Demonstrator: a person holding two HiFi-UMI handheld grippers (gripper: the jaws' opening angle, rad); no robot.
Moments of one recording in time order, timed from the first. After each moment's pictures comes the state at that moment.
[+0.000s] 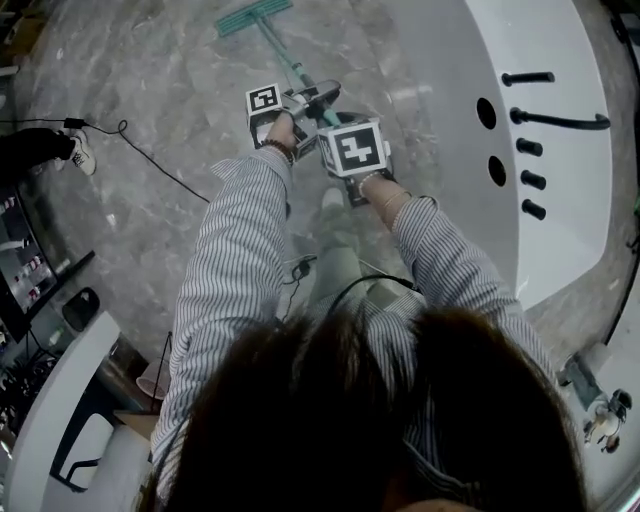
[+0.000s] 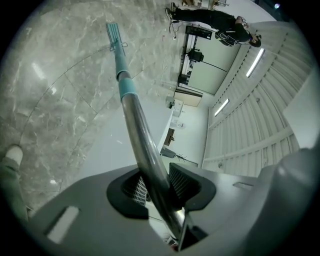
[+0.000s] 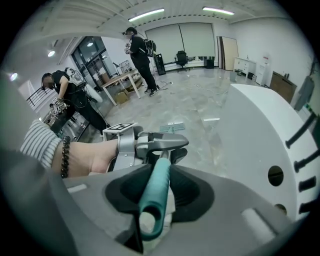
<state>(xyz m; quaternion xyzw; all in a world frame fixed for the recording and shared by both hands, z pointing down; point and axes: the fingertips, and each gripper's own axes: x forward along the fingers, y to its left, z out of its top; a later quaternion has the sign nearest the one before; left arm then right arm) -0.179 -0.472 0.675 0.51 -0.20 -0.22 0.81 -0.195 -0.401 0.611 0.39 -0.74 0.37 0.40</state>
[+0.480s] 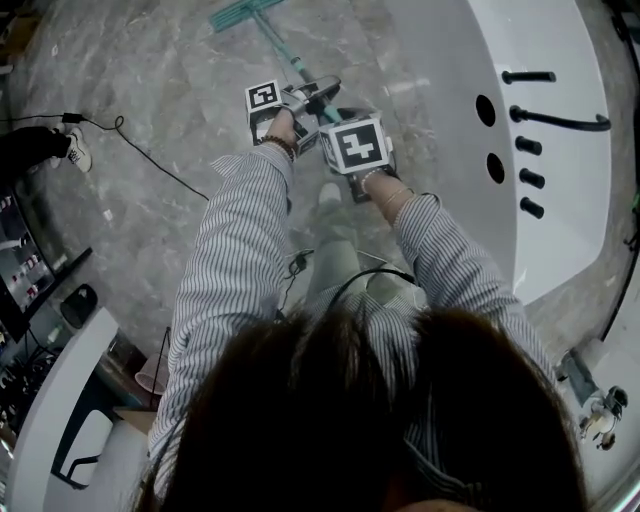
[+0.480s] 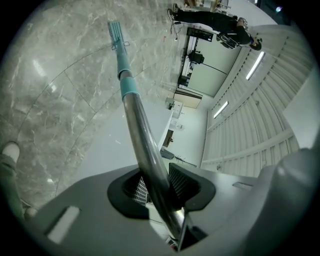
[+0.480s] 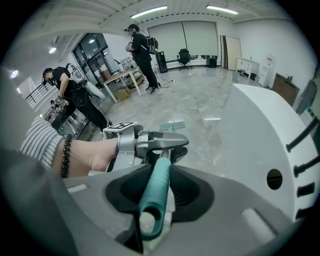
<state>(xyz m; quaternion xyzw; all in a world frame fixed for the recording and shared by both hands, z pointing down) -0.173 -0.474 0.672 0.50 -0.20 -0.23 0.81 -0.187 -0.401 0.609 0.38 -0.74 0.36 0.42</state>
